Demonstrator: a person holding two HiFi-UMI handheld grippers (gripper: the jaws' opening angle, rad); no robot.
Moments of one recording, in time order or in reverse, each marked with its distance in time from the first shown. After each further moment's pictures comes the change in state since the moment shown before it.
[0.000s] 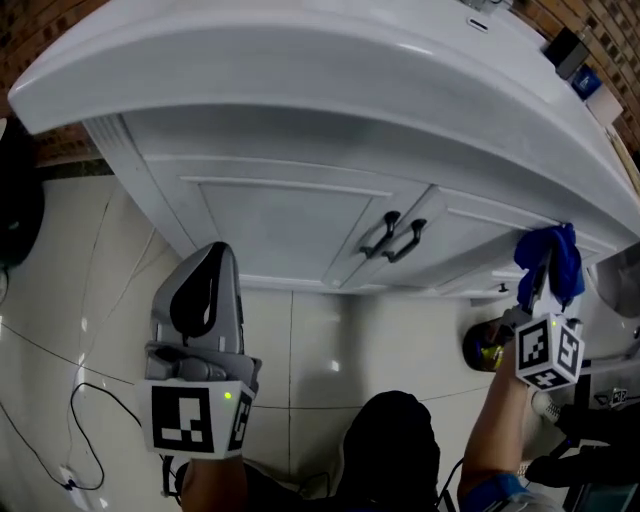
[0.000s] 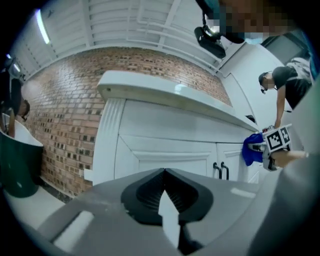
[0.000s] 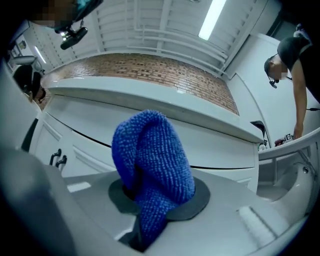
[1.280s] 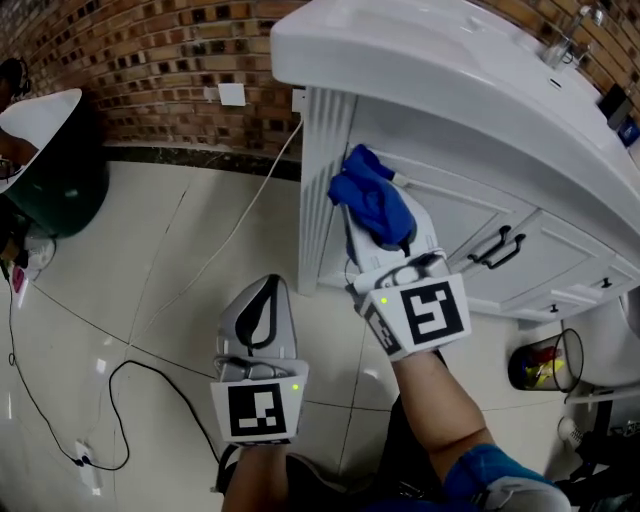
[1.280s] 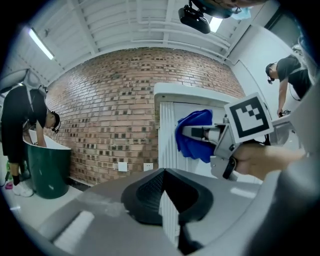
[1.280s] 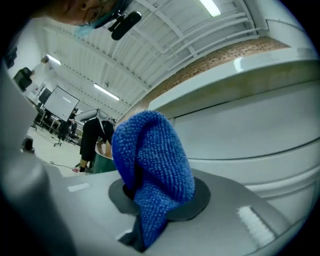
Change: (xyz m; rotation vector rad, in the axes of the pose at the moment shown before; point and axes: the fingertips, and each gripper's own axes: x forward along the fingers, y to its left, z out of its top) left arm -0.105 0.113 -0.041 -0.016 0.056 0.202; right arm -0.061 0.495 0.085 0.170 -0.181 0.877
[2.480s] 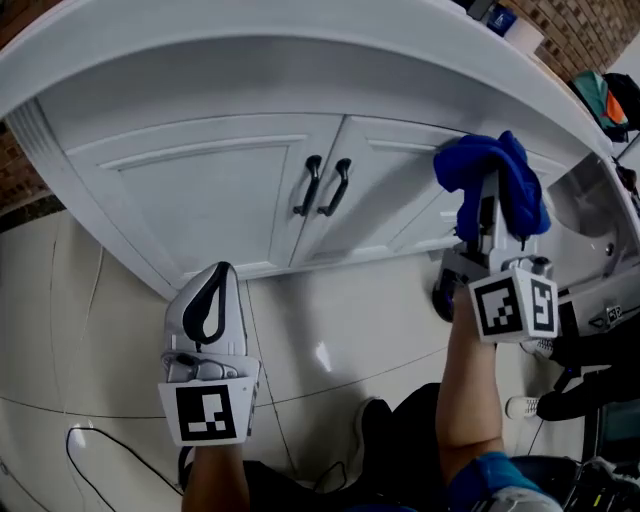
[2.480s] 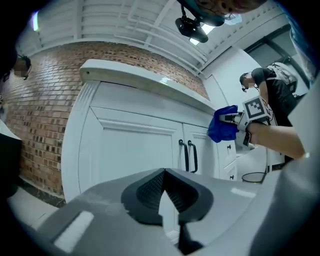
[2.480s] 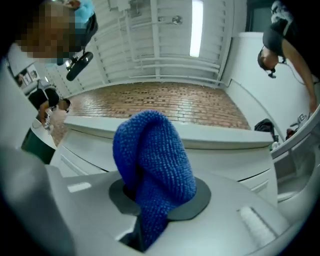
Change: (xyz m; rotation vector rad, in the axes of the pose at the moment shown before) left arm 0.056 -0.203 -0.027 0.007 -0.046 -0.386; right arm -0.325 -0.292 0.069 -0.137 -0.106 -0.730
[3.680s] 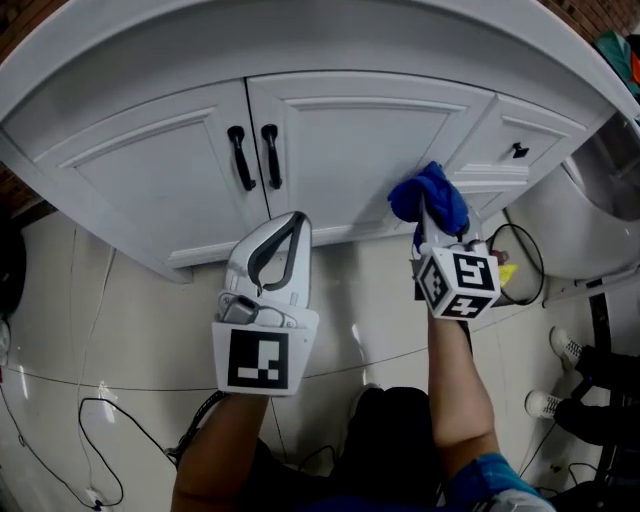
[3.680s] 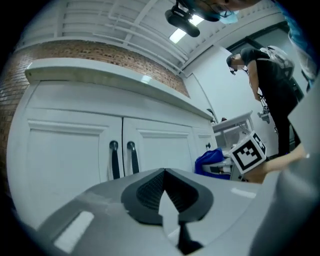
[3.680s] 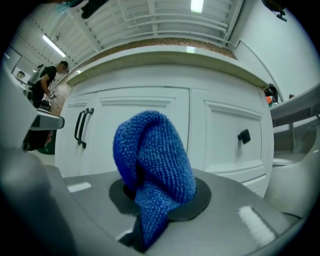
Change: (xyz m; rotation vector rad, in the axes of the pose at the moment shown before) left arm 0.079 -0.154 -0.002 0.162 -0.025 -0.180; right arm -0.047 -0.067 -0.208 -0.011 0.470 0.061
